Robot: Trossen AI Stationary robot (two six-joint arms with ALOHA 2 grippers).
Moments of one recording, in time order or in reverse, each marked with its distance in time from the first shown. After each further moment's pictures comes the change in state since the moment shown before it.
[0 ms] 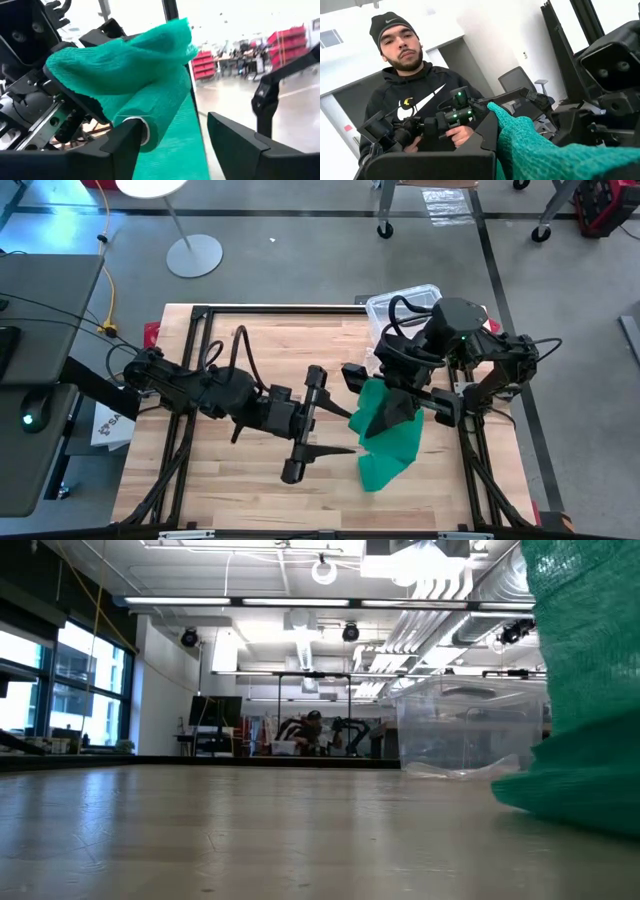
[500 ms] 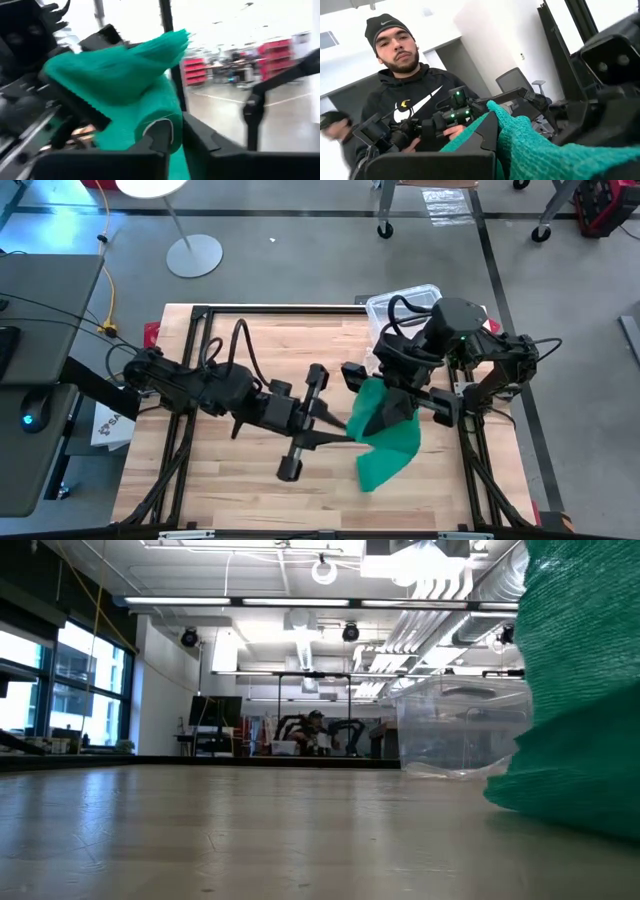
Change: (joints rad) left arm 0.008 -0.012 0.000 0.000 0.078 -0.054; right arm 0.000 0.000 0.000 -0.009 0.015 0.000
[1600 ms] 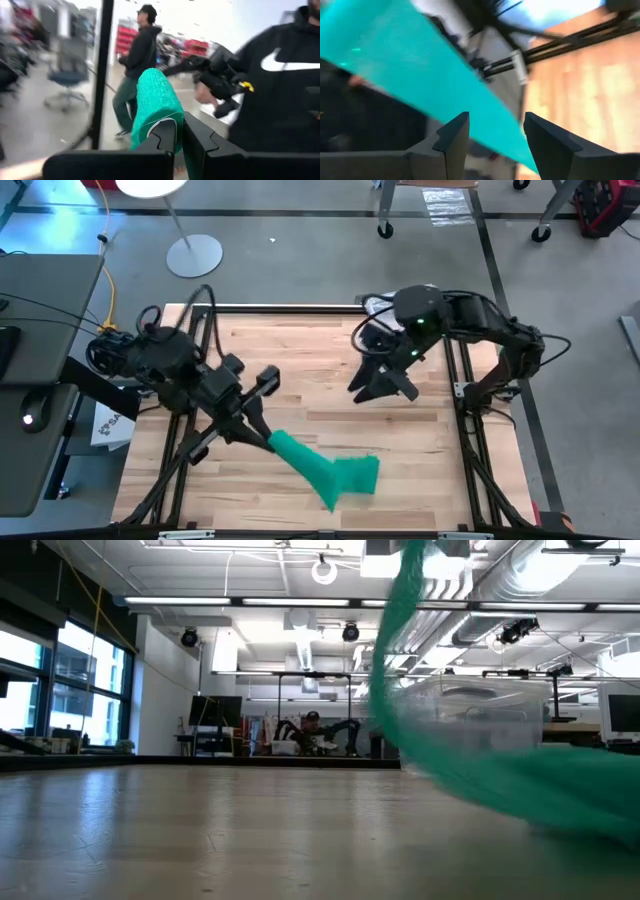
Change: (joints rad) left arm 0.000 -0.244 0.000 -0.403 0.287 -0.375; right arm -0.172 -0.073 0.000 -0.777 0.167 -0.180
